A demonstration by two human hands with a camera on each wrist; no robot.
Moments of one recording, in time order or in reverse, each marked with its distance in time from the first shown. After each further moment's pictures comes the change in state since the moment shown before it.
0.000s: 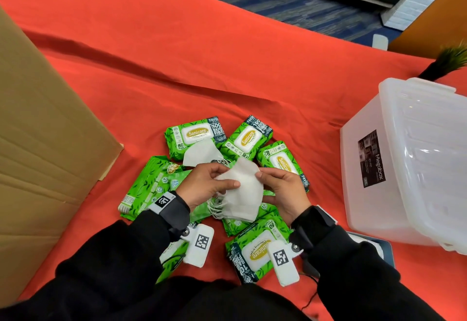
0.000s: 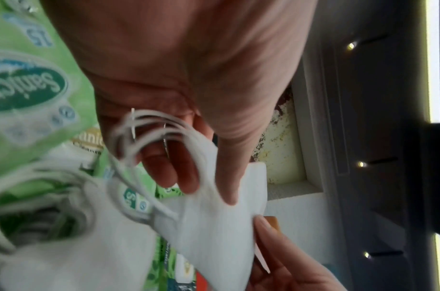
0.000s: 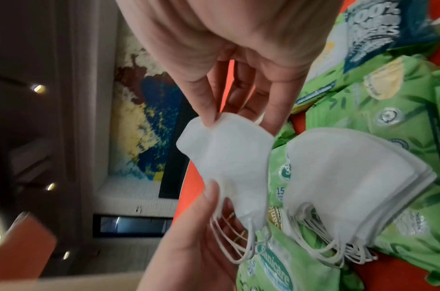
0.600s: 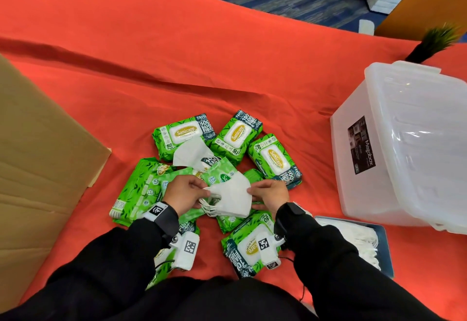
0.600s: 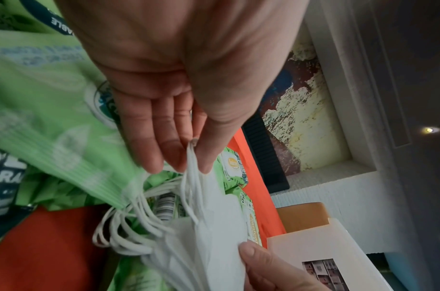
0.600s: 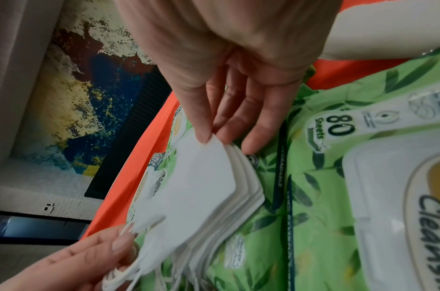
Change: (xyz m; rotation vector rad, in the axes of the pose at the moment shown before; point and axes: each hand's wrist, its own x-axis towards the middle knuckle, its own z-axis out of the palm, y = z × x) left_hand 0.012 -0.054 -0.016 0.251 0.220 -0.156; right_hand 0.041 0.068 -0.031 -0.256 0.183 0.173
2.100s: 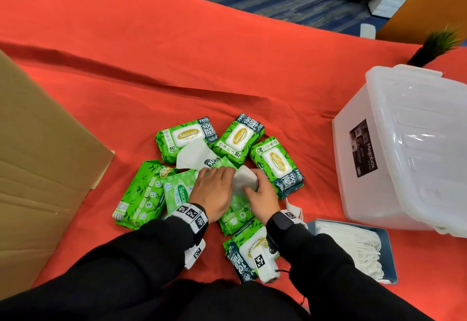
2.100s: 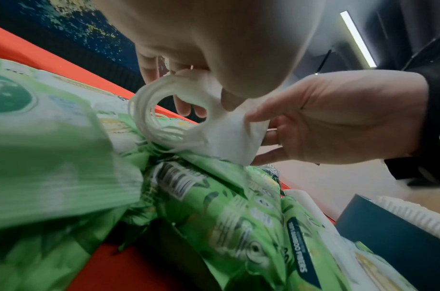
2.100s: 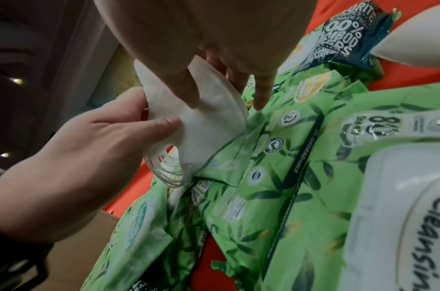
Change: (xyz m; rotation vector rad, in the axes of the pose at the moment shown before) left_hand -0.006 0.024 0.048 0.956 0.185 0.817; right_hand -0.015 0.000 0.027 -0.301 0.019 -0.545
